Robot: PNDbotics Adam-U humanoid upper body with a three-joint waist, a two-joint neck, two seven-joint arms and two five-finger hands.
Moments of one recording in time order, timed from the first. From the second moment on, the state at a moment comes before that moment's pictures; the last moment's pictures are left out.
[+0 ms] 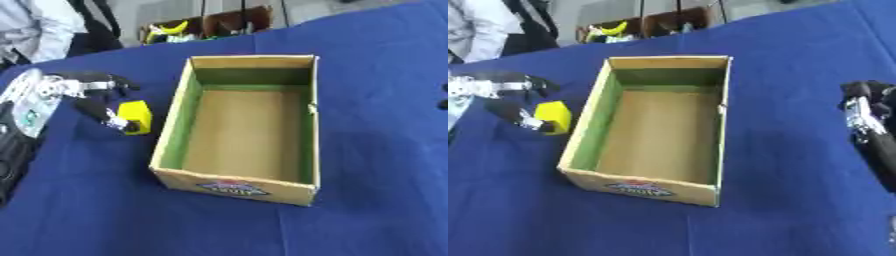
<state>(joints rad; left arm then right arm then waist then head) -0.91 0.67 -0.04 -0.98 -0.78 -0.33 -0.78 -0.40 -0.29 0.10 -1.96 0.24 0.23 -0.16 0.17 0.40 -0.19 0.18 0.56</state>
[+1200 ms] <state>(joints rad) -0.92 0.66 -0.04 -0.97 -0.85 -0.37 -0.74 -0.40 -0.30 0.10 -1.96 0.24 0.23 -0.16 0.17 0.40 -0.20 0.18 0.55</state>
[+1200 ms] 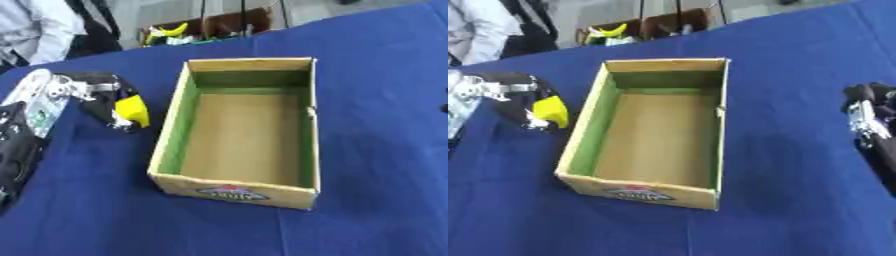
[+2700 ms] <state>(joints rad) -0.89 0.69 -0.04 -1.16 -0.89 -0.30 -0.61 -0.38 -0.29 0.10 -1.96 0.24 0.23 -0.16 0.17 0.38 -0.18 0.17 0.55</state>
